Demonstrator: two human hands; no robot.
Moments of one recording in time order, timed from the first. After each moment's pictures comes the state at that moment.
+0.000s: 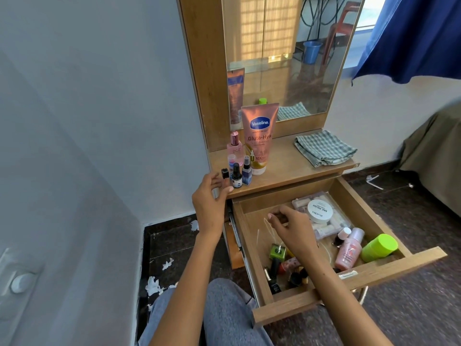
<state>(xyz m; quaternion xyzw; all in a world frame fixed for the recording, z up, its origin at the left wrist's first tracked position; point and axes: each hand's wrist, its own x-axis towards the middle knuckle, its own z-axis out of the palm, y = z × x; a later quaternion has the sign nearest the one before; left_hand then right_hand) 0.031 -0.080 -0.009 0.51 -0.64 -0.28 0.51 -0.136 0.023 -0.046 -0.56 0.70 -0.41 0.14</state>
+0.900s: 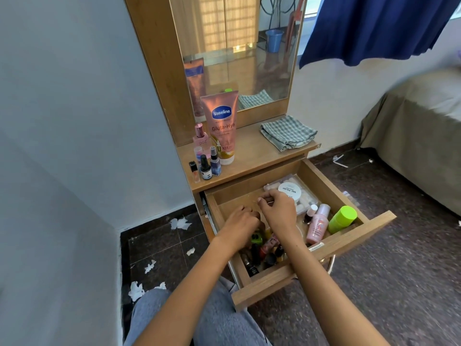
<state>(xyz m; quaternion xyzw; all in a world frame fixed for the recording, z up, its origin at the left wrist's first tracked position) -0.031 -0.015 -0.029 0.22 -0.97 -0.04 -0.04 -0.147 0.024 -0.046 -0.36 0.81 -0.44 0.15</state>
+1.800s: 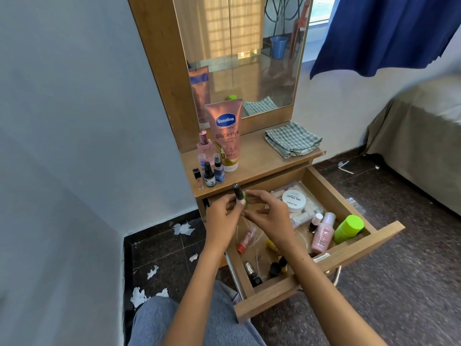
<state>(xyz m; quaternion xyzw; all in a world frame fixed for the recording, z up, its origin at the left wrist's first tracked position) -0.010 -0.025 -0.010 0.42 -0.69 -0.46 0.37 -0.138 0.026 -0.039 -0.54 0.61 -0.55 0.18</state>
